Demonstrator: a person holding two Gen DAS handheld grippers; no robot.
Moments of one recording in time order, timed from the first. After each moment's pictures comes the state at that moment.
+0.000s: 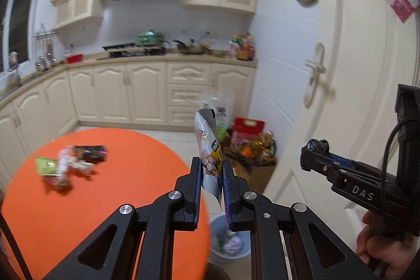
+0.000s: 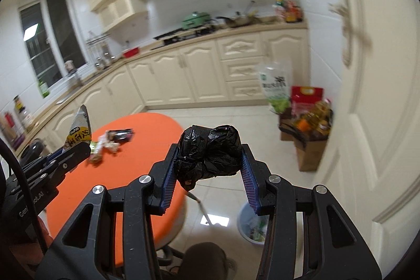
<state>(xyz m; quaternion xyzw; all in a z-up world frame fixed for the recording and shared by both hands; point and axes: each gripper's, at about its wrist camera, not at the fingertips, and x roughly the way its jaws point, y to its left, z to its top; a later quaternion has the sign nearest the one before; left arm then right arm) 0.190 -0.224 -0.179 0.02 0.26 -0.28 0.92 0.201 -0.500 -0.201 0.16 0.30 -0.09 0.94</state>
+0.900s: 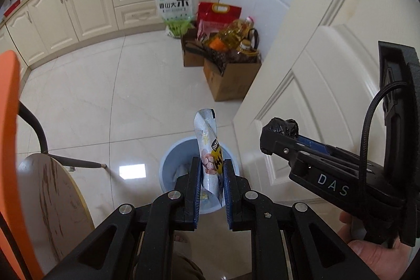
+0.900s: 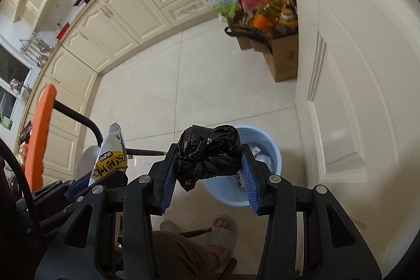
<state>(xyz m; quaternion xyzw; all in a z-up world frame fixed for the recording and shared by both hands) 0.379 -0.433 -0.329 0.12 0.51 -0.32 0.79 0.271 -0.658 -0.444 0.32 0.47 -0.14 0.81</state>
